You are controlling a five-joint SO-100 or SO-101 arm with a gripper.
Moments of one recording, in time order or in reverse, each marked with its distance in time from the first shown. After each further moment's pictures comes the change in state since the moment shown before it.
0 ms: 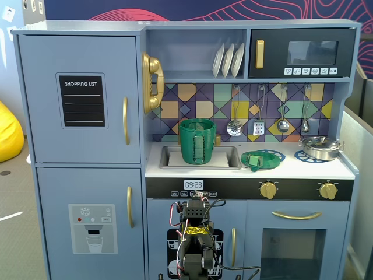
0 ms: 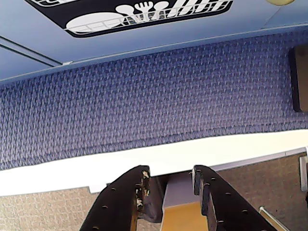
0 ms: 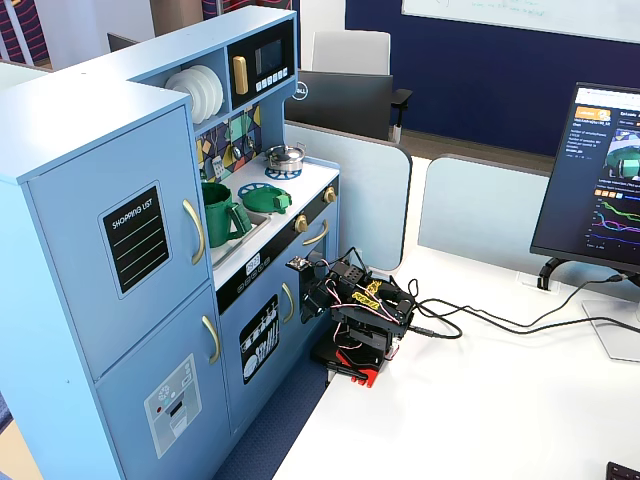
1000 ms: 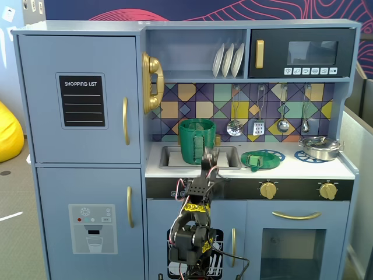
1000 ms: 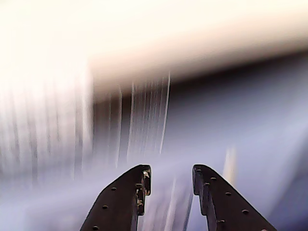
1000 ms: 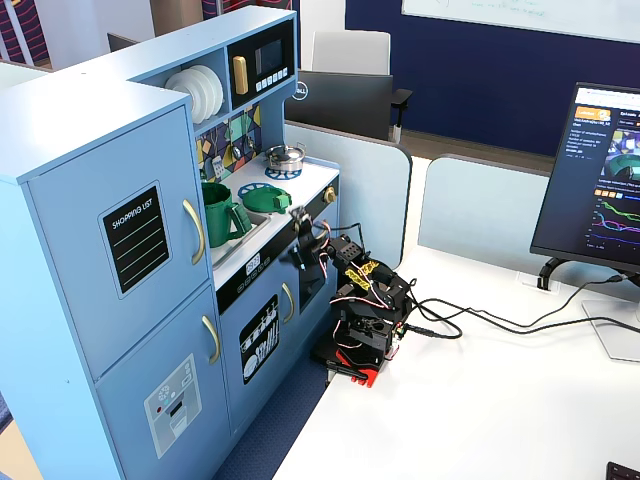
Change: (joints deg) arm 12.8 -20.1 -25.4 -40.3 -6.2
